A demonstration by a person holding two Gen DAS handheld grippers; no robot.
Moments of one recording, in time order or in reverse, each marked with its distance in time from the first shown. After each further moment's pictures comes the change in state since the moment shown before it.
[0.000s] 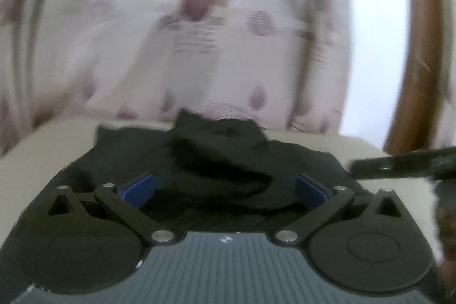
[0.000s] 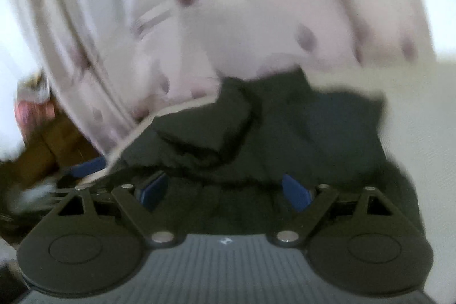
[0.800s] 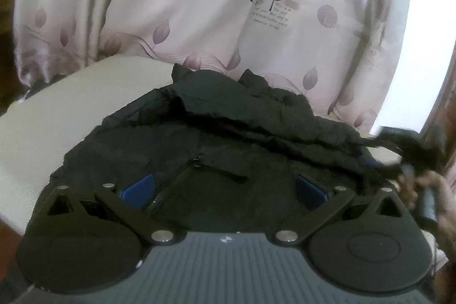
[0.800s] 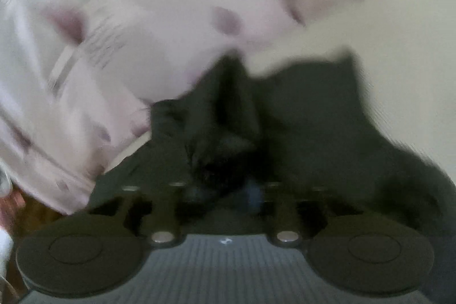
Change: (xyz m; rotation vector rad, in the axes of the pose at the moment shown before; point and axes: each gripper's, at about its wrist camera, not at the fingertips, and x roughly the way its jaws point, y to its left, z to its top) left arm -0.076 0.060 -0.037 -0.197 0.110 0.121; right arm 0.064 -0.107 0.001 0.555 -0.007 -0.097
